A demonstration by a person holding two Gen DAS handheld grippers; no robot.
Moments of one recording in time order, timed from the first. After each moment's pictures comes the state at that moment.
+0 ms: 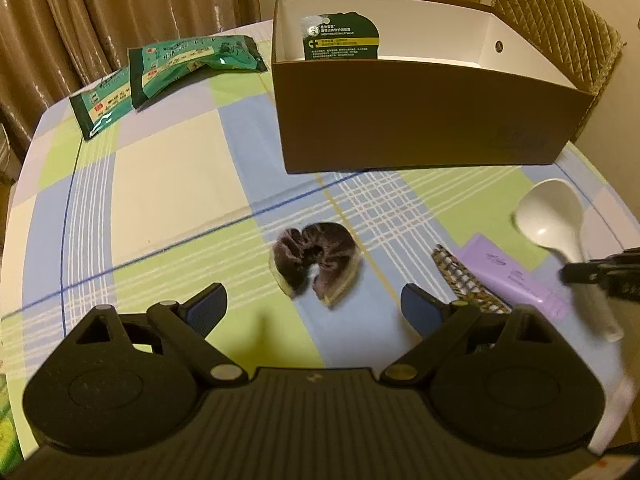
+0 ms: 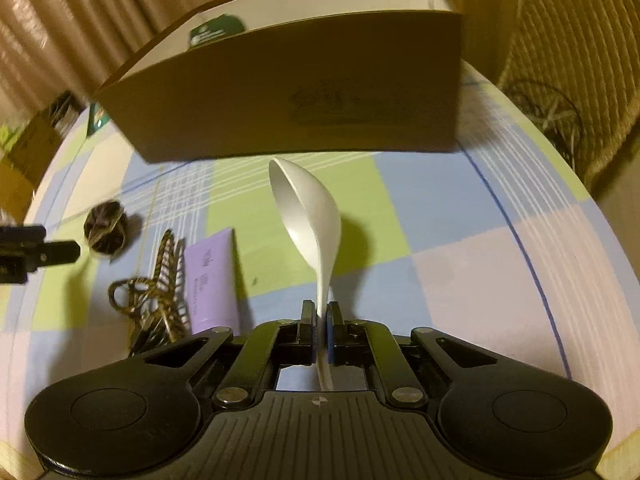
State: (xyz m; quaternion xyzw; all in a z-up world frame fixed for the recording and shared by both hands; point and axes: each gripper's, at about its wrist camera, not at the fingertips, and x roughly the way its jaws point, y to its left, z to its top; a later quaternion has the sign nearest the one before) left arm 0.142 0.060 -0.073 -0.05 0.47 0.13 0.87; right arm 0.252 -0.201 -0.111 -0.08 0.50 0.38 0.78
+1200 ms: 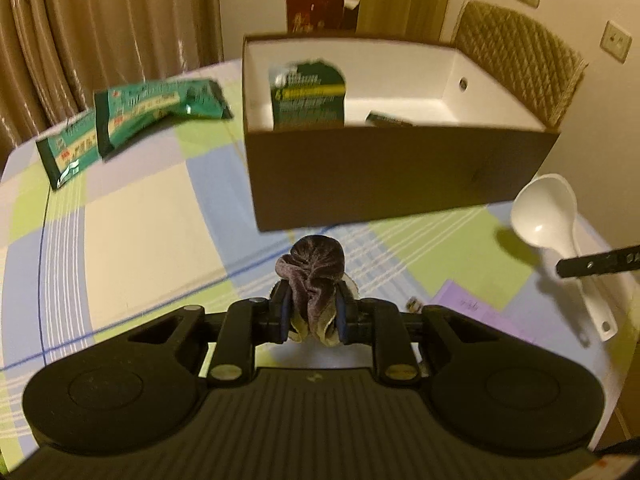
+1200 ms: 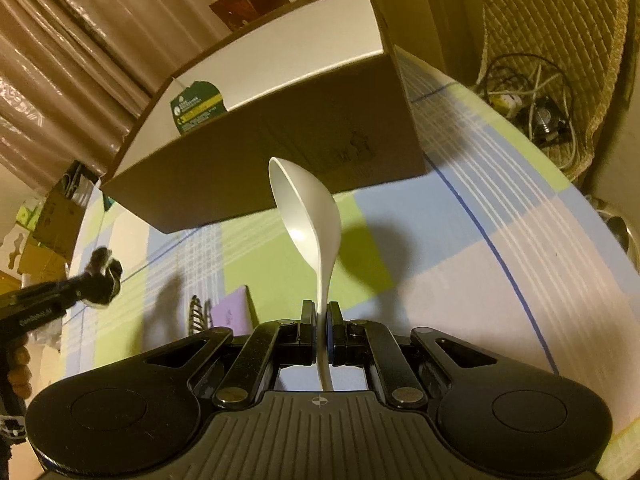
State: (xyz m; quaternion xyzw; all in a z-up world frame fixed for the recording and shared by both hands) left arm 0.157 0.069 -0.047 -0.06 0.42 0.07 0.90; right arm 0.293 -0.226 -0.079 0.03 0.52 0.38 0.77
